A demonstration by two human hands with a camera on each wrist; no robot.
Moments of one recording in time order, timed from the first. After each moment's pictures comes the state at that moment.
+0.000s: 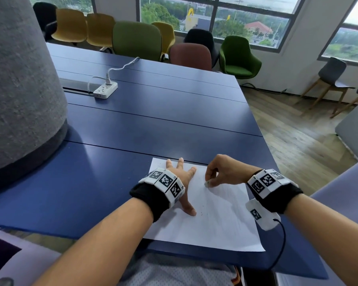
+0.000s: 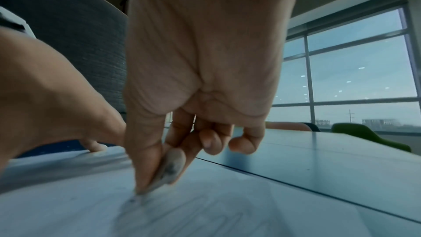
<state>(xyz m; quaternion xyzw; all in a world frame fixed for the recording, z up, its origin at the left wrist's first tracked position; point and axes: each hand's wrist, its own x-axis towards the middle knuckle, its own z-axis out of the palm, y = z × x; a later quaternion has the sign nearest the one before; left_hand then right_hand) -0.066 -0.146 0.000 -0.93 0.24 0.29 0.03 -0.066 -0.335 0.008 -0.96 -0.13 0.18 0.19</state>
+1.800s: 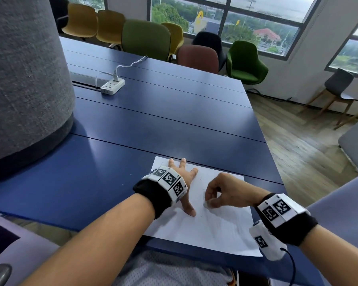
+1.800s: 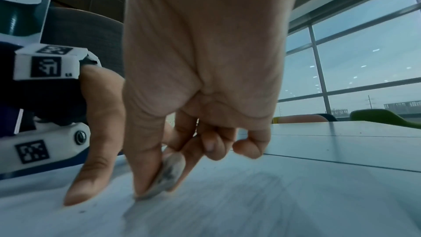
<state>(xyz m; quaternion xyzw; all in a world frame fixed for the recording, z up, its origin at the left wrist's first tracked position) -0.065 -0.146 -0.001 -0.92 0.24 0.29 0.03 -0.109 -0.326 0.008 -0.94 -0.16 0.22 0.22</state>
